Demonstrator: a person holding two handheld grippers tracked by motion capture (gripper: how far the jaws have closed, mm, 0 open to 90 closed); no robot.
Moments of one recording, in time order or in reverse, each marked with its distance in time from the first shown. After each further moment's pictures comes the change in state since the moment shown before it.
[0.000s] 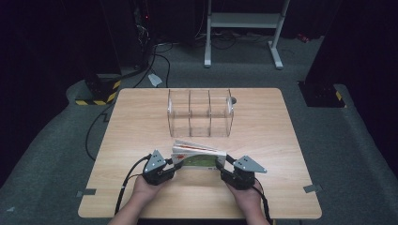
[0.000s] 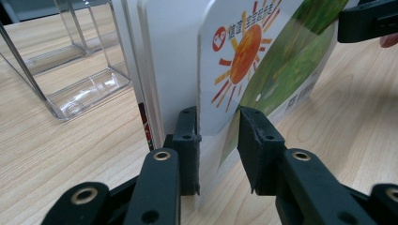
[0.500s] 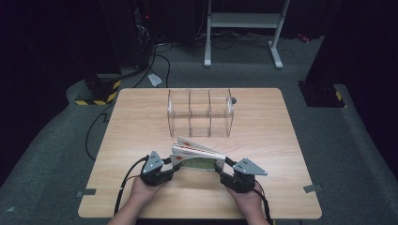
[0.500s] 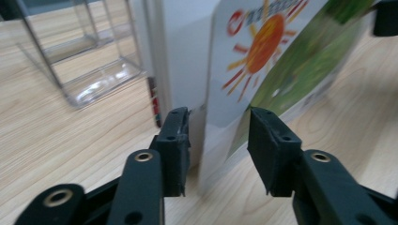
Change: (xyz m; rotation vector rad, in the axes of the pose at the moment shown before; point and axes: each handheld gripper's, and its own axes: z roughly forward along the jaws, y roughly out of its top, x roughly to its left) left arm 0.004 -0.006 -0.005 0.023 0.044 -0.009; right arm 0.005 -0.002 -0.007 -0.005 0.046 -0.017
